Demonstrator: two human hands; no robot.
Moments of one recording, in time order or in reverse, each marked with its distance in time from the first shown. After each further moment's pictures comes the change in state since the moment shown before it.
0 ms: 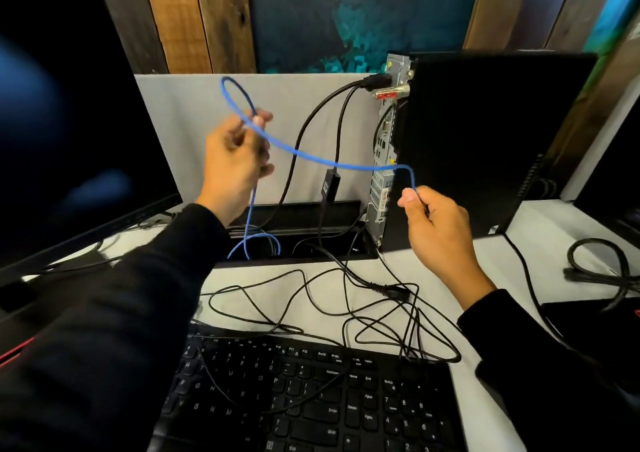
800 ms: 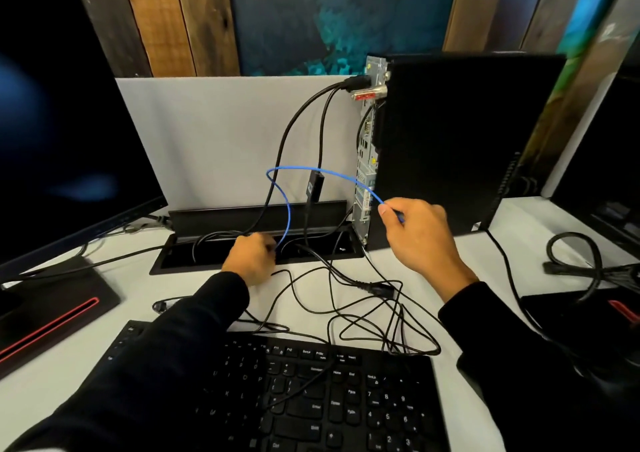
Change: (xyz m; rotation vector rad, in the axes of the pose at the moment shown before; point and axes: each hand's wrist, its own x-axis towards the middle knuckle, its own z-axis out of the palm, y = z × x) left_hand -0.068 -0.132 -0.008 1.067 -0.432 -0.337; right_hand 0.005 0.017 0.002 -0.309 -0.120 0.013
